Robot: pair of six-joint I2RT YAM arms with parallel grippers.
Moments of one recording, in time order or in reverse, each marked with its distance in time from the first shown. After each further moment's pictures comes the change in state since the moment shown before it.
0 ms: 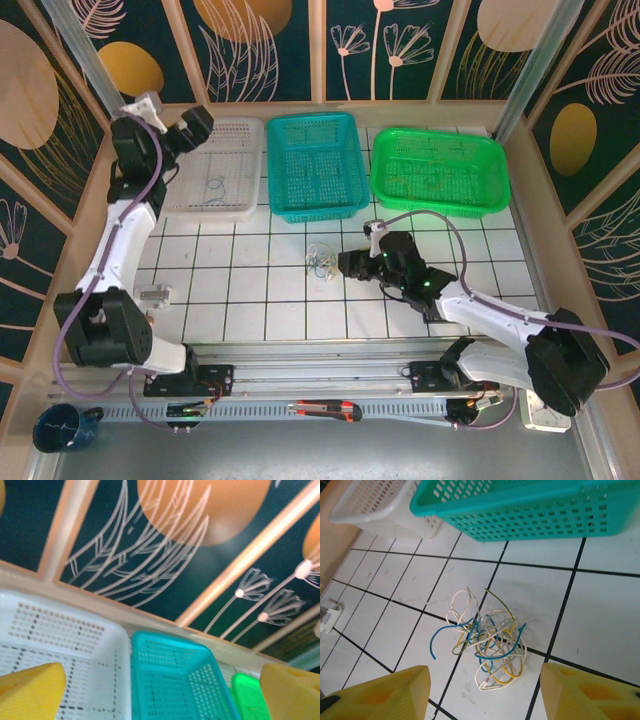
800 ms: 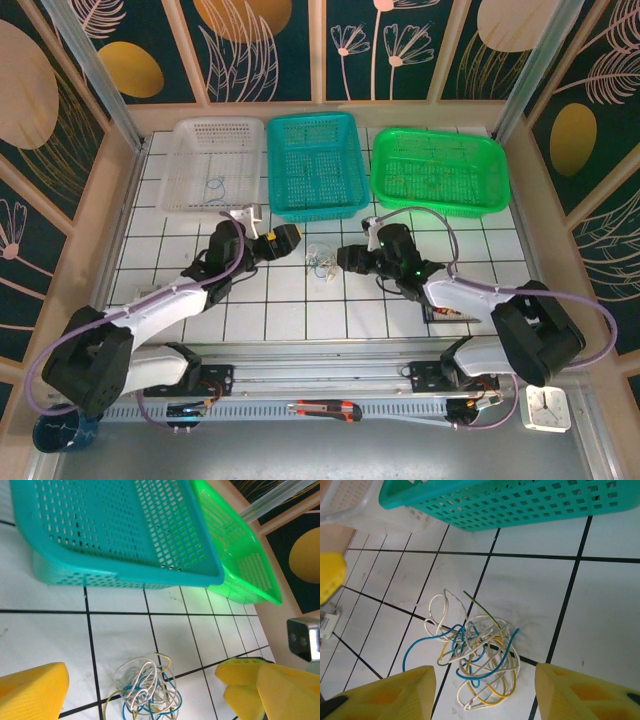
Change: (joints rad) left arm -0.595 -0.187 -0.724 0.286 -0.167 -0.217; right arm -0.103 0.199 0.009 0.159 -0.156 0.033
